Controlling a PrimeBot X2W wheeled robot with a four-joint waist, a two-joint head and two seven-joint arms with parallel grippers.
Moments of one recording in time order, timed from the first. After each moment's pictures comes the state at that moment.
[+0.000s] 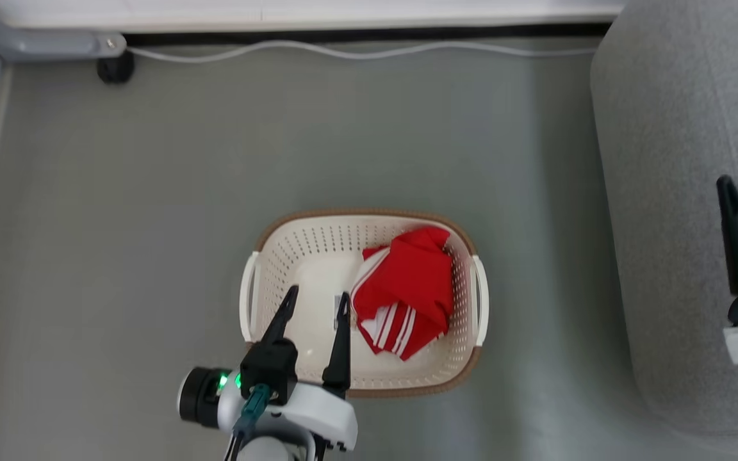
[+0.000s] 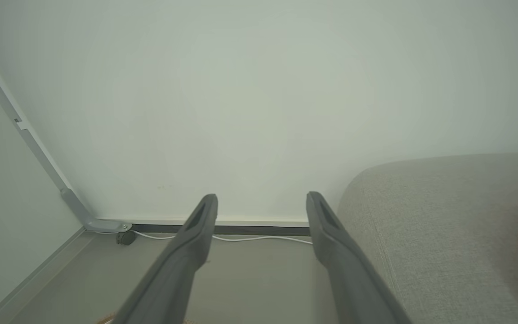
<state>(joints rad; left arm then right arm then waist) -0.19 0.05 -0.54 0.27 -0.32 0.30 -0.26 -0.18 -0.45 0.10 0.00 0.60 0.13 -0.26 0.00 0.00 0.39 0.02</state>
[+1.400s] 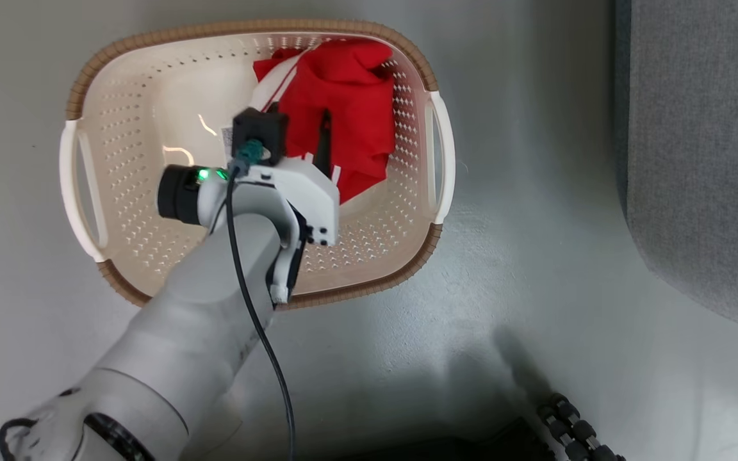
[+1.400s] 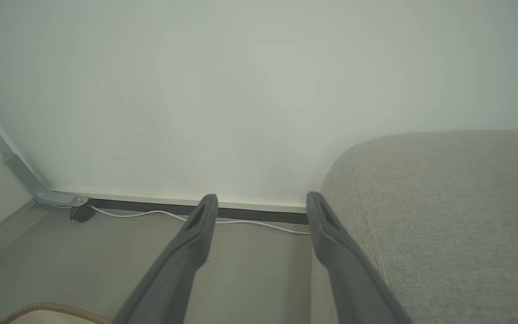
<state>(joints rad) -0.98 0.04 -0.98 0.91 -0.89 0.28 -0.26 -0.45 -0.56 0.02 -0.27 0.70 0.13 -0.26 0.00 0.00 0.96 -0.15</state>
